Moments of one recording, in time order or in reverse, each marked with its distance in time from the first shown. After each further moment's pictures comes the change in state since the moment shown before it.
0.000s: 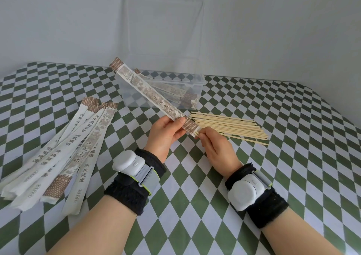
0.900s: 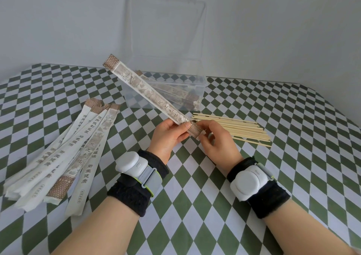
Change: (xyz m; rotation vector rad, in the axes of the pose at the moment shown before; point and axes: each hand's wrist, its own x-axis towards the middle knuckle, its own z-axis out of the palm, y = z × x) left_hand 0.000 -0.001 0.001 0.045 0.000 -0.018; right_hand 0.013 -0.005 -0.001 0.039 0.051 0.005
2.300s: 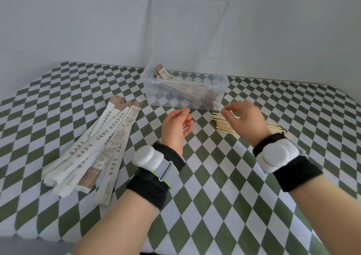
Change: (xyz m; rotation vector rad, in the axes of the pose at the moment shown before) left_hand -0.001 0.027 -0.010 -0.118 0.286 -0.060; right_hand 0.052 -0.002 -0.026 -0.220 0.033 0.034
